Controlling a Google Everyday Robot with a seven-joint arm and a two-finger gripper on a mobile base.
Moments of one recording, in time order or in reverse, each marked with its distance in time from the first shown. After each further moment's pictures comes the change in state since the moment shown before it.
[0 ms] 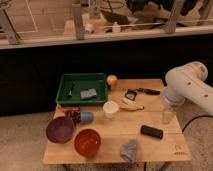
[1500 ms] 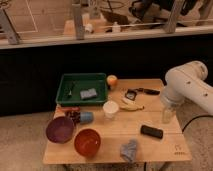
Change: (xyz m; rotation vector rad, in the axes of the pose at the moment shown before) arm -0.010 -0.009 0.001 -0.002 -0.009 -0.053
